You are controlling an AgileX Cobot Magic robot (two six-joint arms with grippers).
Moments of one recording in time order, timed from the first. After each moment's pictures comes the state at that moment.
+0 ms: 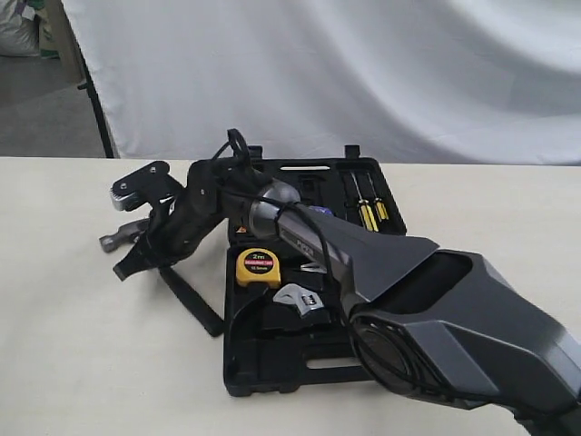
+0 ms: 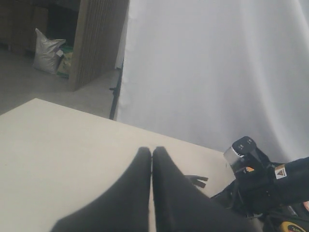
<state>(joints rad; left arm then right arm) 0.13 0.00 -0.01 0.02 0.10 -0.31 0.88 2.76 -2.52 0.28 0.79 -0.37</state>
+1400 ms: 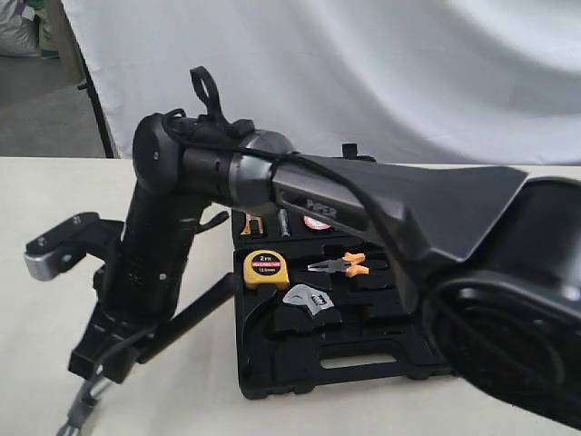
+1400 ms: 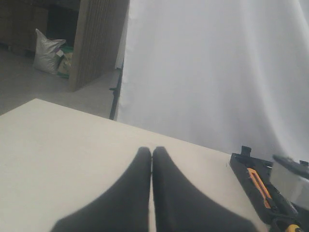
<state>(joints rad) 0.13 0.00 -0.01 0.02 0.10 -0.31 1.02 2.35 -2.06 0.44 1.22 -0.57</state>
